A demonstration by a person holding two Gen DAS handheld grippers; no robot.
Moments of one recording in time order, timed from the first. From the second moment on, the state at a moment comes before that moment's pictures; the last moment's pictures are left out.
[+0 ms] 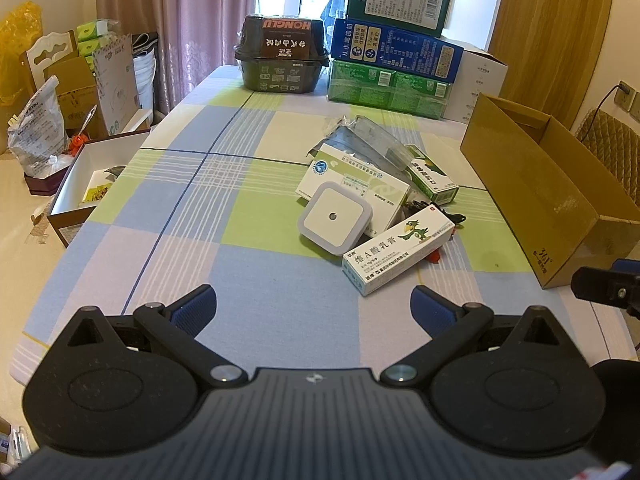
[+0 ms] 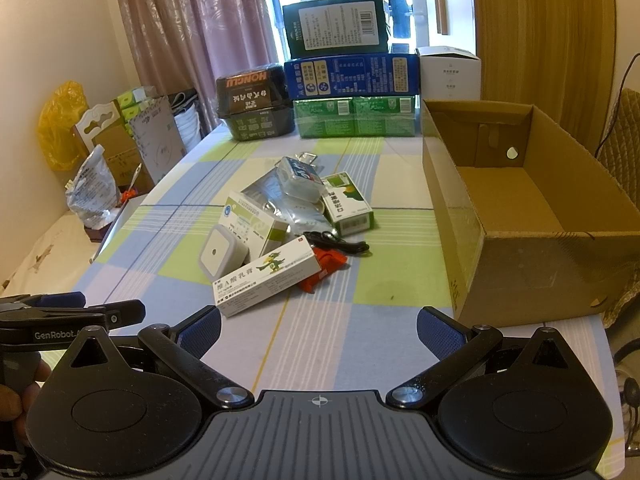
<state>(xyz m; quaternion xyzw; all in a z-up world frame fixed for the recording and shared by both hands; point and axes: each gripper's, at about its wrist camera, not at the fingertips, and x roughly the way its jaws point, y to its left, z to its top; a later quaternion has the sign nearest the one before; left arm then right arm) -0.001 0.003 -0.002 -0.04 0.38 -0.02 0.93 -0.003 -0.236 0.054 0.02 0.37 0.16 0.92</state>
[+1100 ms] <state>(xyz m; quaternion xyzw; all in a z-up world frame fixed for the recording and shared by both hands) 0.086 0.019 -0.013 0.14 0.38 -0.16 0.90 0.078 -0.162 0.028 -0.38 0.24 0.41 0.79</state>
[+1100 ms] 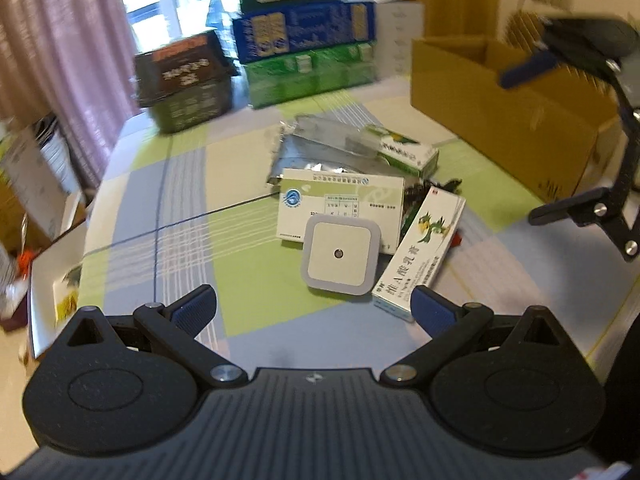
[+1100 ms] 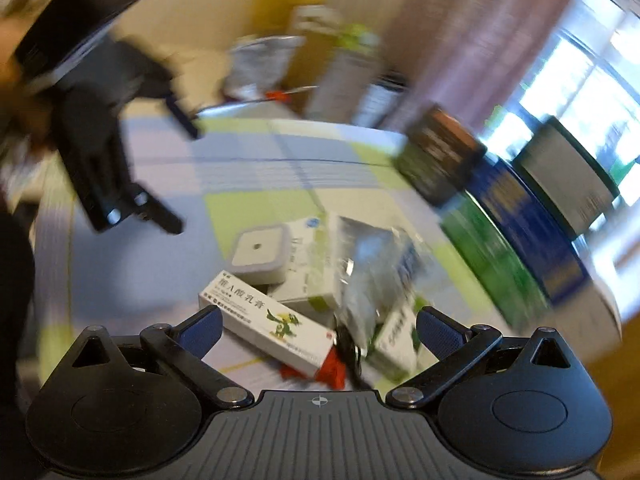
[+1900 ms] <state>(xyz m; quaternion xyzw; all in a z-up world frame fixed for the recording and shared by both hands) 0.157 0.006 -0.065 0.17 0.40 -0.28 0.86 0.159 -0.111 -0.066 -0.48 0.35 0.50 0.63</state>
